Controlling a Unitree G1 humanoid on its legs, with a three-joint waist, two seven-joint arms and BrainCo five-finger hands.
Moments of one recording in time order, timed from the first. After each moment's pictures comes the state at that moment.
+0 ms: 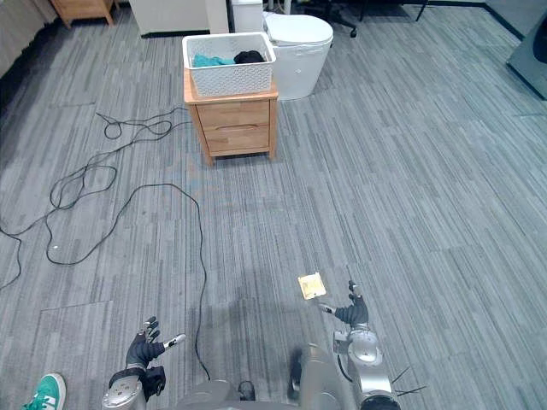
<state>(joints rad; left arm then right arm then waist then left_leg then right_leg) 0.22 0.12 0.11 0.51 -0.11 -0.09 0.07 0.04 -0.09 -0.05 0.56 0.00 -0.13 -0.17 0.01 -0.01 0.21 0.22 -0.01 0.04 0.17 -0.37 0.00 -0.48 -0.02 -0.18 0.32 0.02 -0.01</state>
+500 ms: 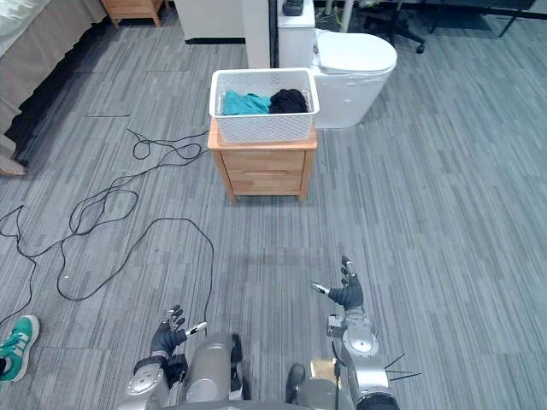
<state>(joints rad) 0.22 0.01 0.11 0.47 -0.11 -0.04 0.02 0.05 -0.07 0.01 0.39 0.03 -0.15 -0.18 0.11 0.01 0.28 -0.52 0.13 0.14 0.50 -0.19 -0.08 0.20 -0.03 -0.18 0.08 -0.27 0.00</state>
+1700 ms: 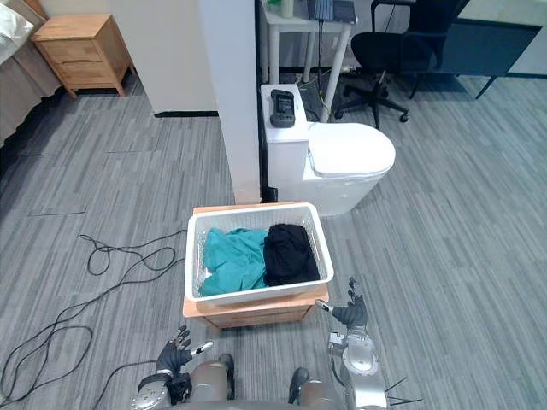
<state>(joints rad) 0.29 0.00 0.11 0.46 -0.08 -0.02 0.00 0.17 -0.01 -0.08 0.30 -0.01 -0.12 -0.22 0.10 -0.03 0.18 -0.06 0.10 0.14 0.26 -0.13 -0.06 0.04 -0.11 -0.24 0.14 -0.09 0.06</state>
